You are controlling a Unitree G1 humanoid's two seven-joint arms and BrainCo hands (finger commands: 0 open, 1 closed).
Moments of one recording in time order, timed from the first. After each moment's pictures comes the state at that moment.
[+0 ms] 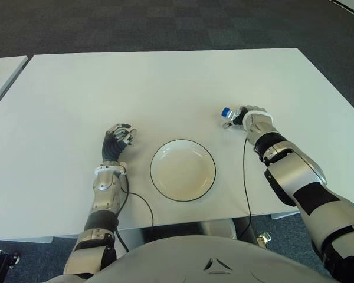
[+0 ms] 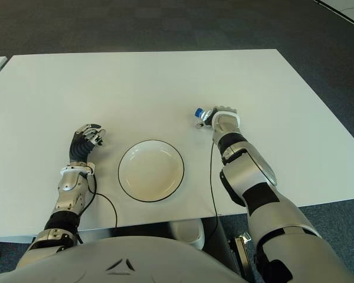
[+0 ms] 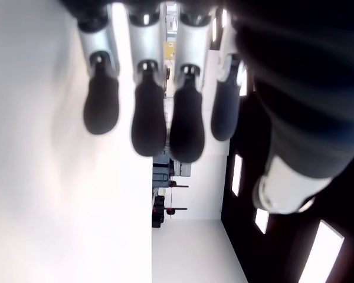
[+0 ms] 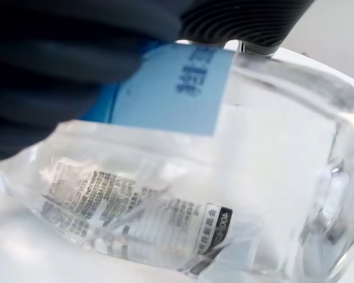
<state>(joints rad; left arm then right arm) -0.05 0.08 0.18 0.62 -0.13 -0.50 -0.07 -0.89 -0.29 0.59 1.30 -0.75 0.32 0.10</state>
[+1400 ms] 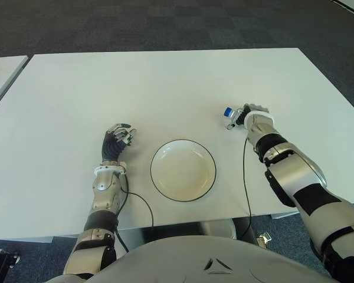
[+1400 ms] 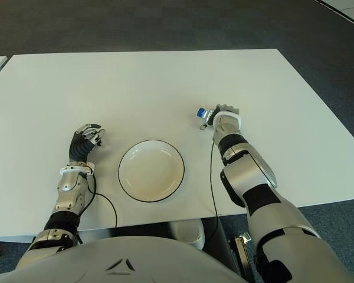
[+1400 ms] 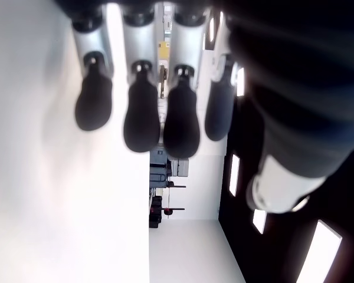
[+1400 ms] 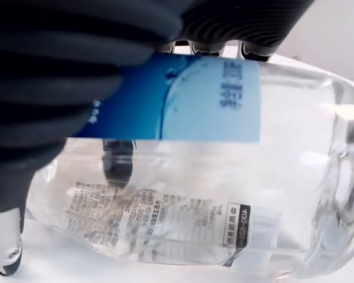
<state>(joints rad) -0.05 0.08 0.18 0.62 -0.13 -0.51 -0.08 -0.86 -0.29 0.52 1.29 -0.71 0.33 -0.03</state>
